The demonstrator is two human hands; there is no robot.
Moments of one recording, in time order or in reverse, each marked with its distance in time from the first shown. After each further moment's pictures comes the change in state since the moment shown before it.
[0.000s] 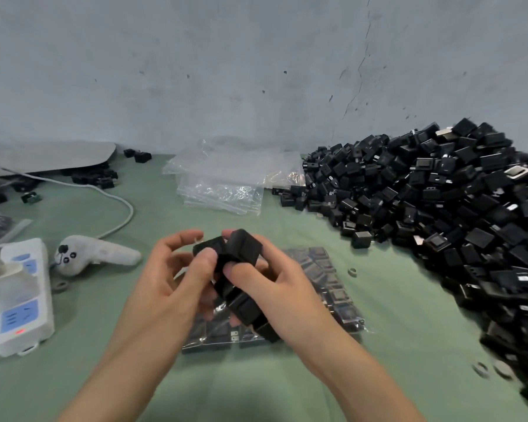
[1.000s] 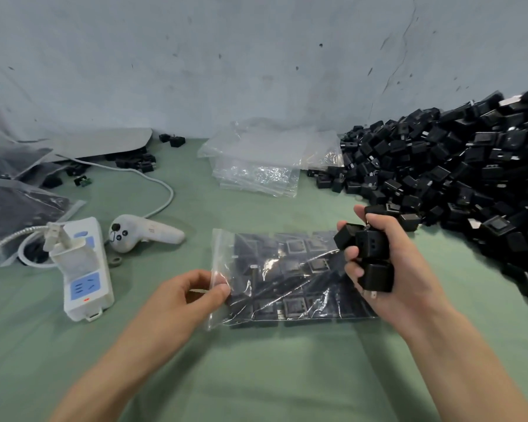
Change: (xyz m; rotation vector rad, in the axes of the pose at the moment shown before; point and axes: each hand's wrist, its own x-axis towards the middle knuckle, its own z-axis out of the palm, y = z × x) left_hand 0.002 -0.035 -0.077 0.537 -0.186 -0.236; right_hand 0.015 0.017 -0.064 0.530 0.416 0.163
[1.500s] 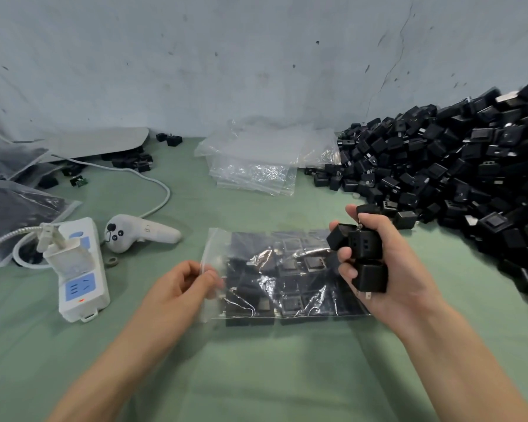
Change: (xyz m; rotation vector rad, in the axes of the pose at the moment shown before) left_hand 0.006 0.000 0.006 -0.082 0.097 -0.005; right_hand -0.001 0.003 0.000 0.012 -0.036 0.024
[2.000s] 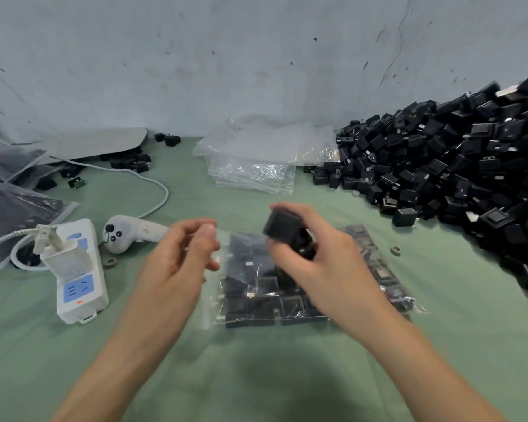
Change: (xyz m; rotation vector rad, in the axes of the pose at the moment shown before) left_hand -0.009 0.040 0.005 -0.129 0.104 0.313; right_hand -0.012 0.030 0.036 -1.182 -0.175 -0.627
